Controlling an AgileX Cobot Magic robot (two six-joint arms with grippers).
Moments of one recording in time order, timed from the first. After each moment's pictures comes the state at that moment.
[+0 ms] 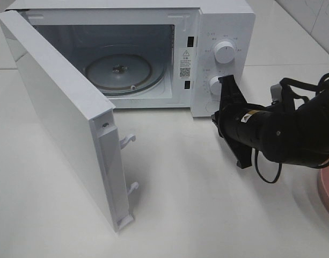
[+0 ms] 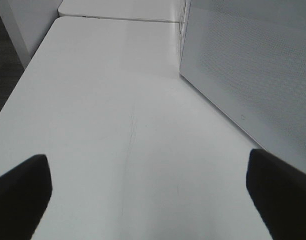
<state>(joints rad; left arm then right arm) 0.02 0.00 -0.52 0.00 1.07 -0.03 0.53 1.88 -0.65 0.53 -0.69 1.15</state>
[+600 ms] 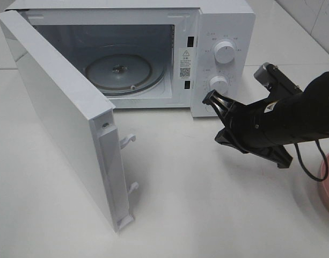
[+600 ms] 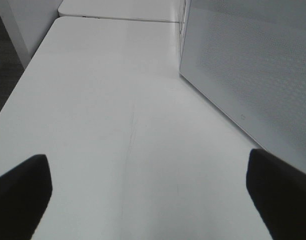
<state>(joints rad) 0.02 0.00 -0.52 0.00 1.07 -0.03 0.48 1.61 -0.63 0.50 -0.12 0.52</state>
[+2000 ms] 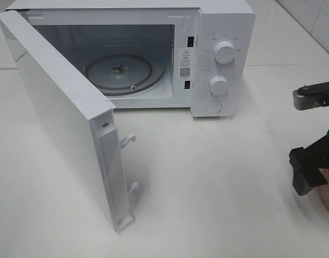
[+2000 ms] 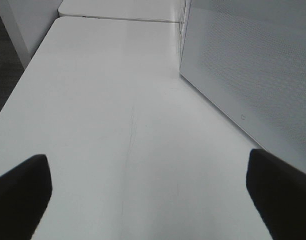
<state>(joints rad) 0.02 0.00 -0.52 0.00 1.07 -0.03 0.23 1.39 -0.71 -0.15 0.80 0.18</state>
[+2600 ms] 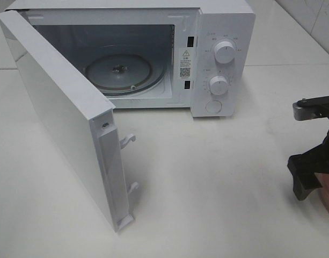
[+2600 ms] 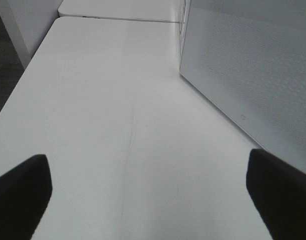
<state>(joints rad) 0.02 0.00 -0.52 0.00 1.07 -0.03 0.15 1.54 -0.71 -0.15 0.71 0.18</state>
